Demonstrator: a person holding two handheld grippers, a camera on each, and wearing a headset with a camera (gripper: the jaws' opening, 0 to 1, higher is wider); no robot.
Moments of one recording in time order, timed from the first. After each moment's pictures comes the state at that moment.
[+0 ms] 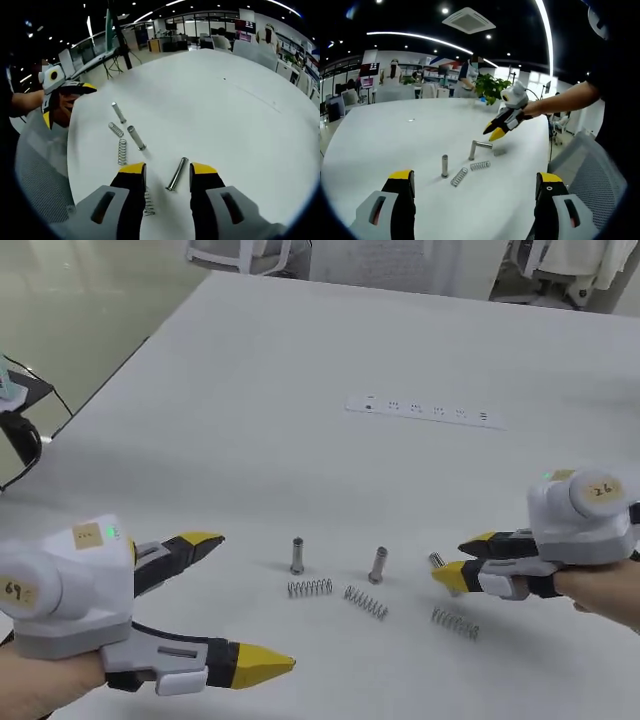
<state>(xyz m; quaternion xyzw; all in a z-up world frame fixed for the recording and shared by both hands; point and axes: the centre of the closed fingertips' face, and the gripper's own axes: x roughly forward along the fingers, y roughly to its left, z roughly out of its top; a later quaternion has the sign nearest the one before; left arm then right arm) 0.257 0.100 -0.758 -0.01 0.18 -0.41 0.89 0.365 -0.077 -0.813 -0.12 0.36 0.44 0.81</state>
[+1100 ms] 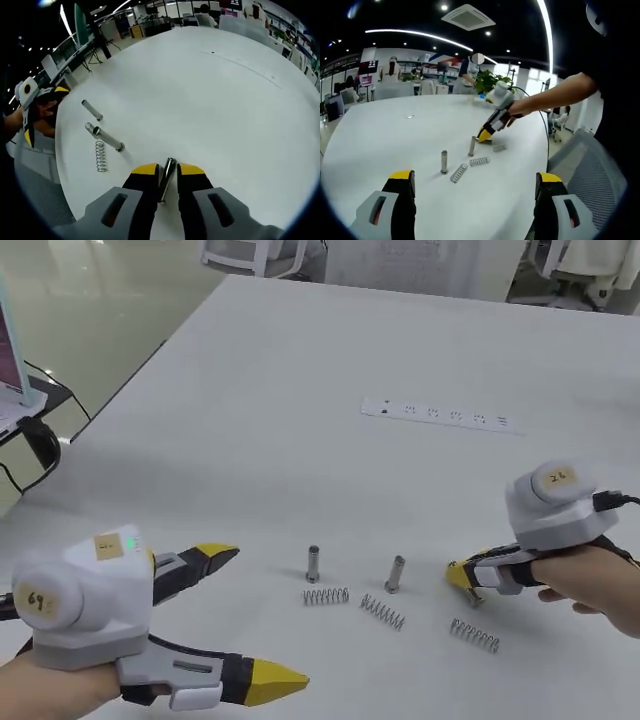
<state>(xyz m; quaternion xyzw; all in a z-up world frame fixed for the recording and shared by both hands) 0.255 0.101 -0.764 0.00 0.20 -0.41 0.89 0.386 -0.077 -0.850 -0.10 0.45 0.38 0.80</state>
